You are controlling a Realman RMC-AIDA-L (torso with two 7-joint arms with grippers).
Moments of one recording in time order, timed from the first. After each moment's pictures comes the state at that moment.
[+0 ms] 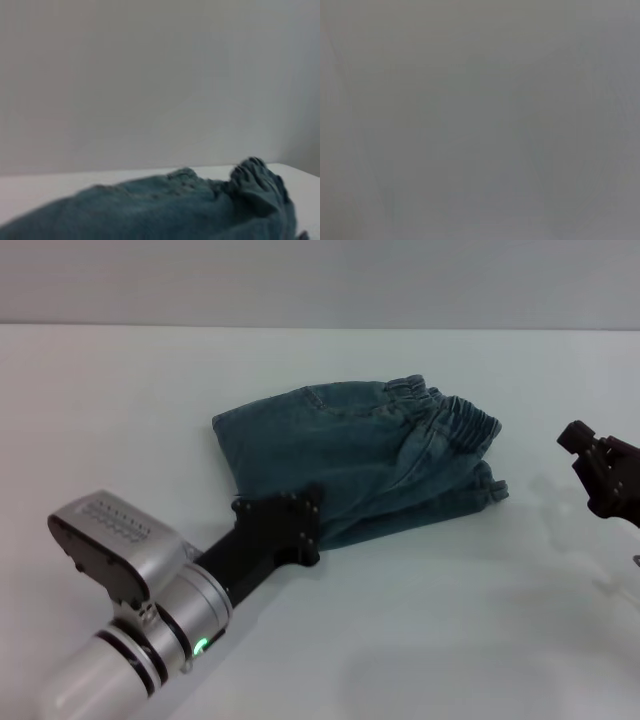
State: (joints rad) left arm -0.35 -2.06 -0.53 -0.58 2.50 0.84 -0.24; right arm 0.31 2.08 -0.82 -0.24 -1.21 -1.46 0.89
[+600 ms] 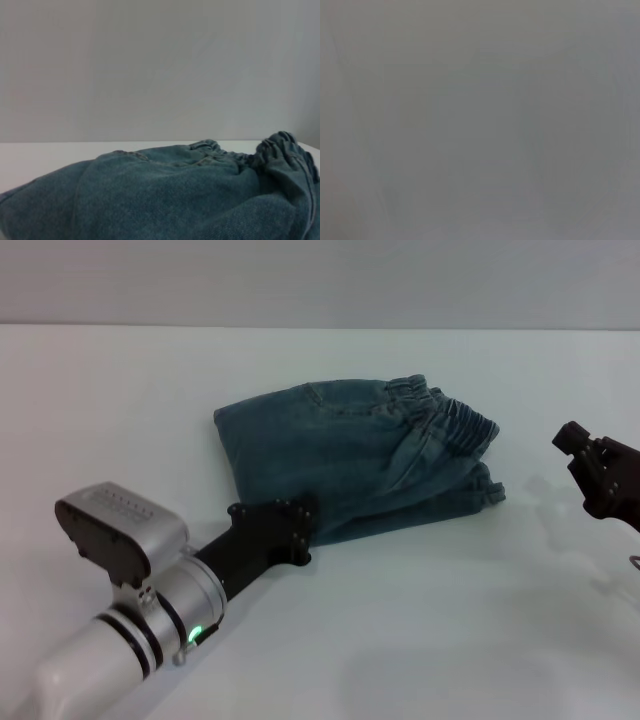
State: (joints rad) left arm -0.41 -2.06 -0.51 -0.51 2.49 0.78 -0.35; right arm 0.31 2.08 -0.82 -0.23 -1.22 -1.46 0.89
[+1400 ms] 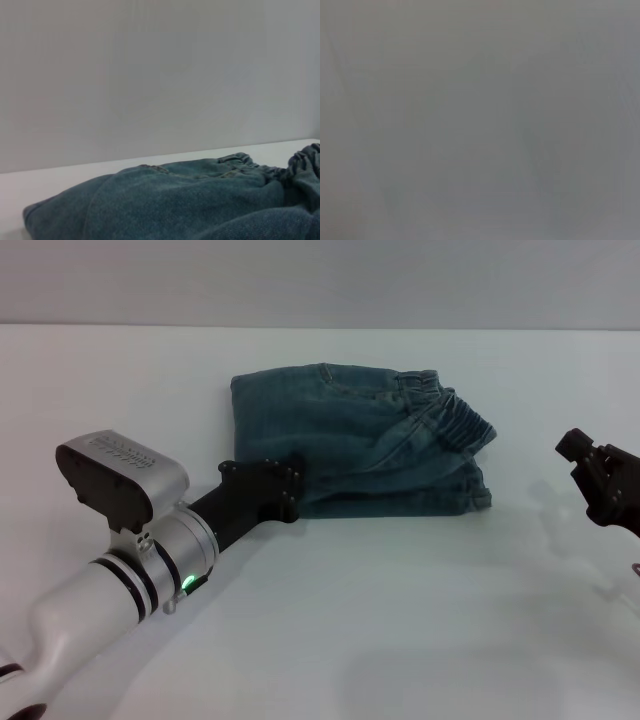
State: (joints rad) left arm -0.55 -2.07 -0.54 -0.37 2.49 0.78 -0.41; right arm 0.30 2.08 -0.82 -0.22 -1.21 -1.47 0.89
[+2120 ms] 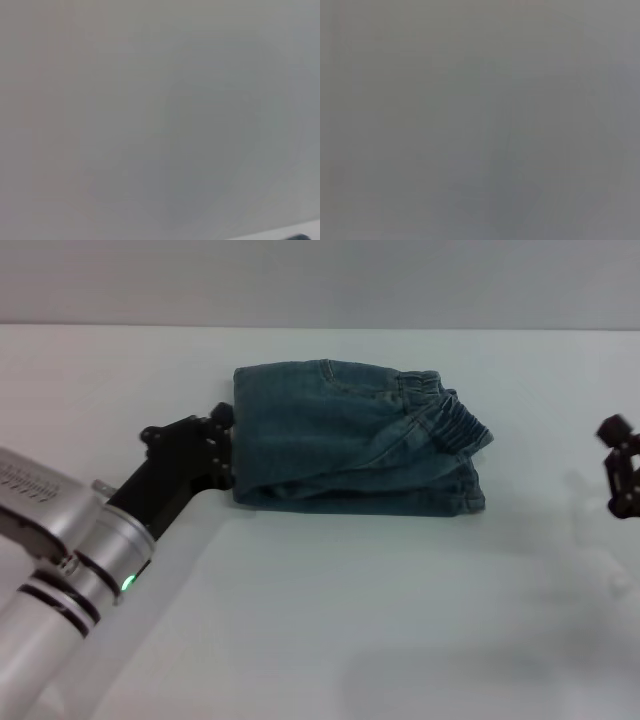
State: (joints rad) left arm -0.40 -2.07 -0.69 -0.38 2.49 1.05 -0.18; right arm 0.31 2.08 -0.73 -0.12 -1.12 -1.47 0.42
